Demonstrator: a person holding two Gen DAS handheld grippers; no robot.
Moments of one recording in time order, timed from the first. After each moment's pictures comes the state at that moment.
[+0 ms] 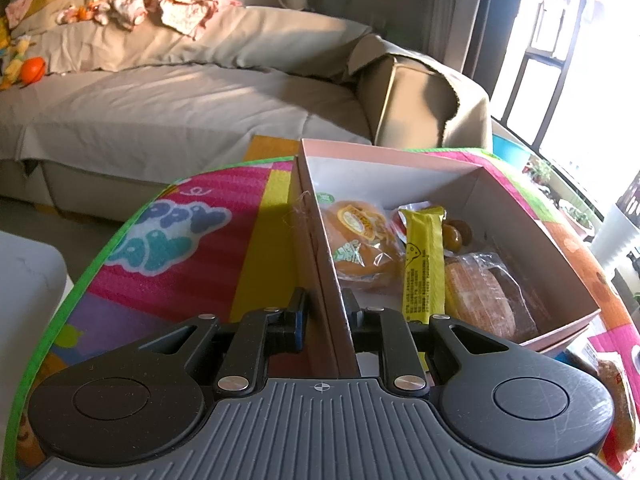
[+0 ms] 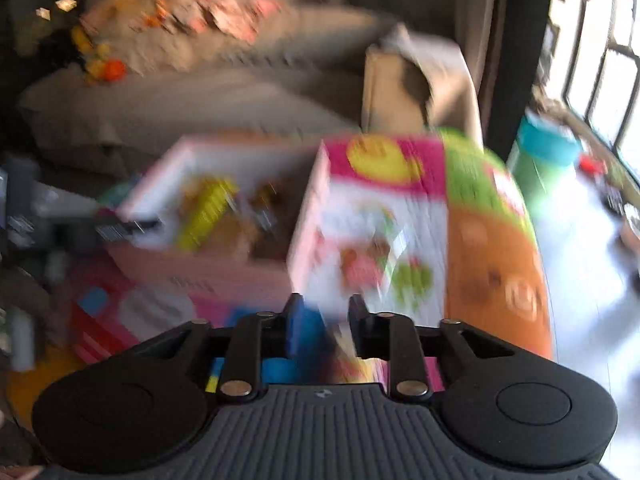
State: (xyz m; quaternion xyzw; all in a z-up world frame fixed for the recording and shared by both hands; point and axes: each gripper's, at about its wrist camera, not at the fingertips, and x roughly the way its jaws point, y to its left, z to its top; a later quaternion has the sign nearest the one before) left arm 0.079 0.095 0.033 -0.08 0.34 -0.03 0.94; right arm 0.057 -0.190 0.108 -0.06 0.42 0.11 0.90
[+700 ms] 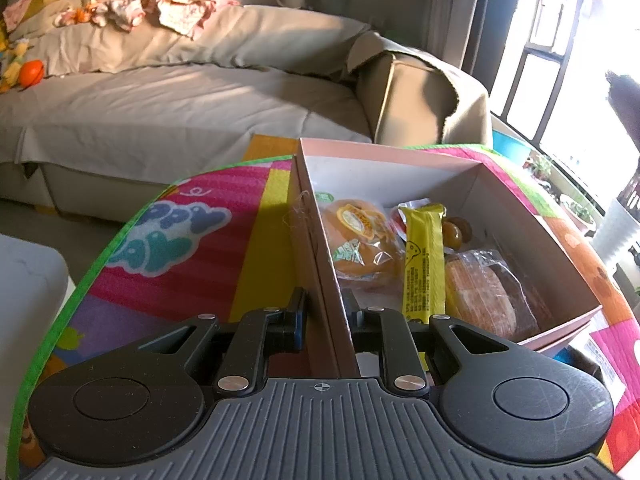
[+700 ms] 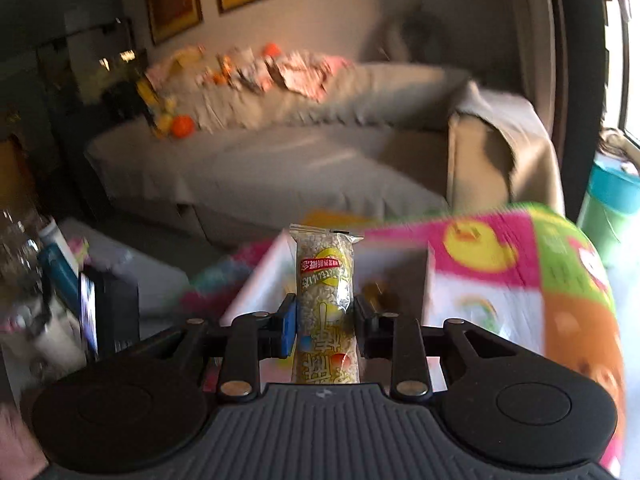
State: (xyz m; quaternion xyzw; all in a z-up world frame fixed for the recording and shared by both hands) left arm 0.079 0.096 0.033 -0.07 0.34 -0.03 0.94; right arm 0.096 -0.111 0.188 0.00 0.31 0.25 0.92
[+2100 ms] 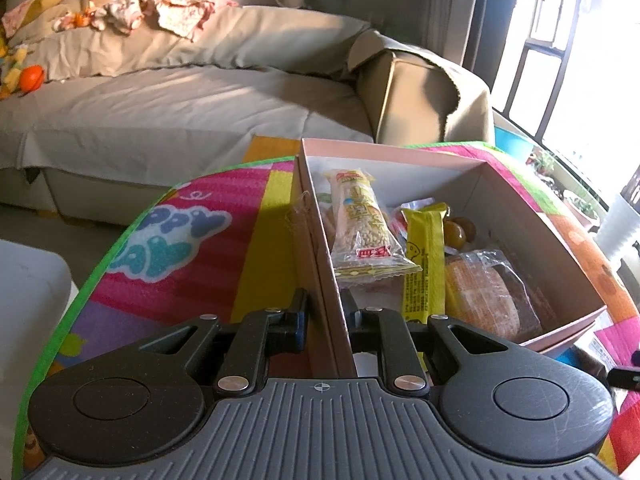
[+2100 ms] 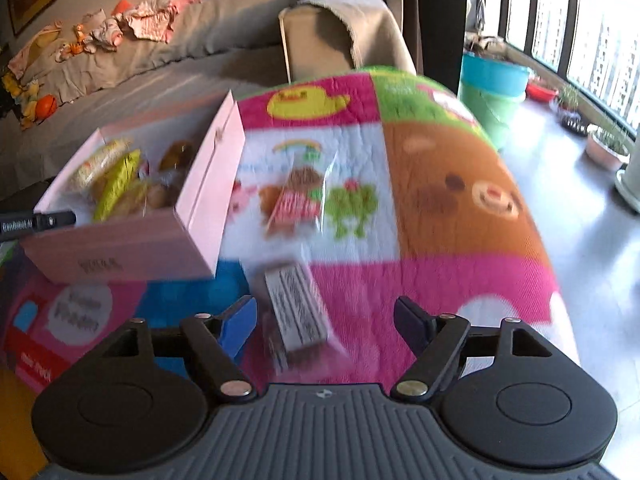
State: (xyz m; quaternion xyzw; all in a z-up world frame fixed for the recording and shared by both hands) left arm 0.081 0.092 0.033 -0.06 0.35 -0.03 0.94; right arm 0.062 -0.227 0.050 0.03 0.42 0.06 0.91
